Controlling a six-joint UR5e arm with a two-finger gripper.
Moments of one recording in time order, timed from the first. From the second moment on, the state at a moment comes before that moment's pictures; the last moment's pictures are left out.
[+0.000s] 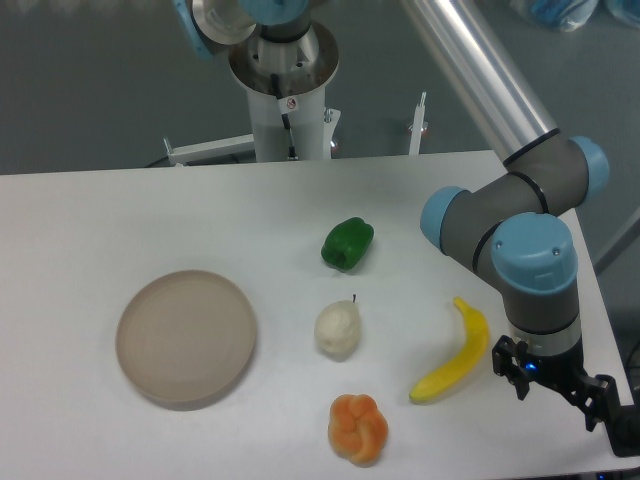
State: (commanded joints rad) arm 2.37 -2.32 -1.11 -0.80 1.66 1.26
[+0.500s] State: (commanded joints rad) arm 2.41 -2.24 -1.23 -0.95 1.62 1.27
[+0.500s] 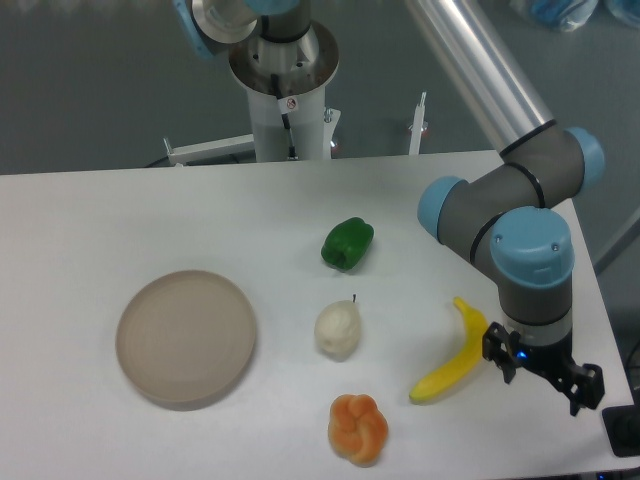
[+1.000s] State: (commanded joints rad) arm 2.42 -2.24 -1.33 -1.08 1.54 1.22
